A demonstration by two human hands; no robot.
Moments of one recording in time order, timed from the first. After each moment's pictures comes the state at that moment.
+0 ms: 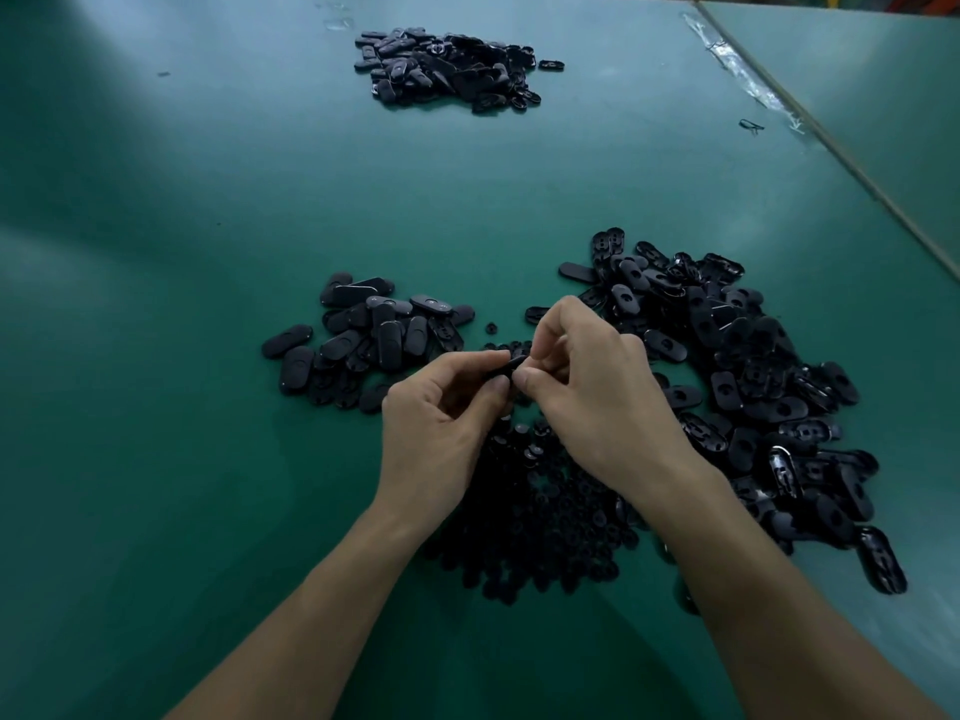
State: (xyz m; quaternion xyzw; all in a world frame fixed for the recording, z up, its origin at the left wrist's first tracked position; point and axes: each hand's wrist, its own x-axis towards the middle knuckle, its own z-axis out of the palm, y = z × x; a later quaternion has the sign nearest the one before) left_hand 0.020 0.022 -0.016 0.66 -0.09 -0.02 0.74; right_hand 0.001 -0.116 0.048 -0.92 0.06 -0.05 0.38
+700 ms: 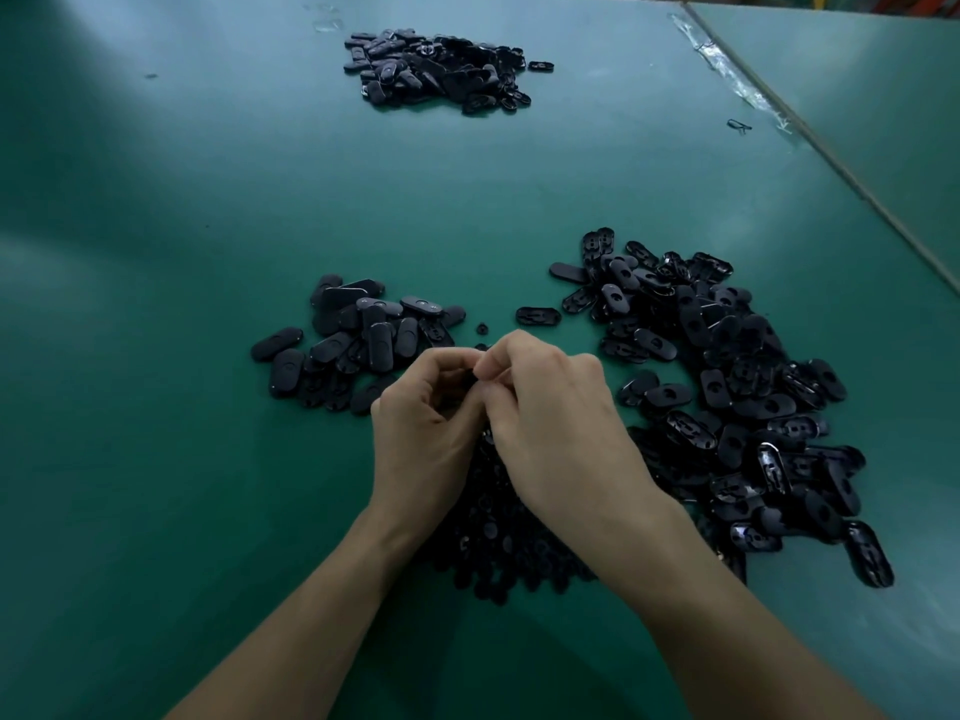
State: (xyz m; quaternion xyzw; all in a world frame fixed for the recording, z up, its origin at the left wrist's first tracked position) left_hand 0.020 0.022 -0.018 0.72 -0.11 0.03 0.69; right_hand -0.014 -0.082 0.060 -0.93 0.08 0.00 0.35
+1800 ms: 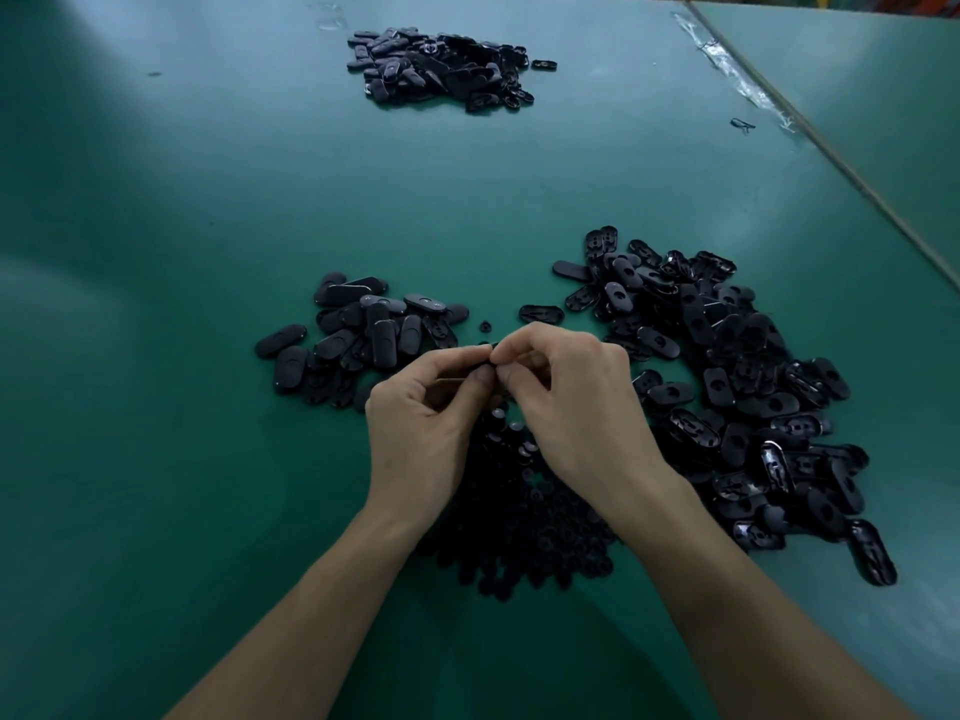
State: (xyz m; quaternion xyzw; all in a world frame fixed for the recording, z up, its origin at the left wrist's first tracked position) left_hand 0.021 0.021 -0.019 0.65 -0.07 0.01 0.75; right_hand -0.001 -0.104 0.038 -0.90 0.06 -0.09 0.42
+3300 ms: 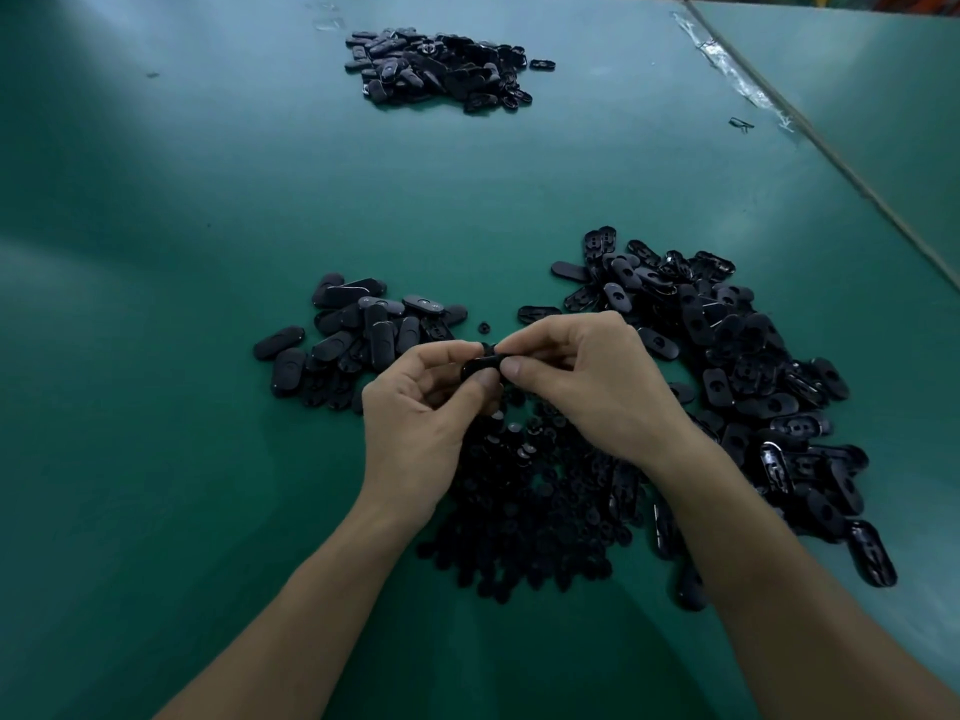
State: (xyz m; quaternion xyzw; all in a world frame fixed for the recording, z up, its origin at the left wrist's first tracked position) left_hand 0.023 0.022 -0.014 0.61 -0.05 -0.01 0.79; right_hand 0.015 -0.133 0.043 -0.88 0.01 -0.01 0.47
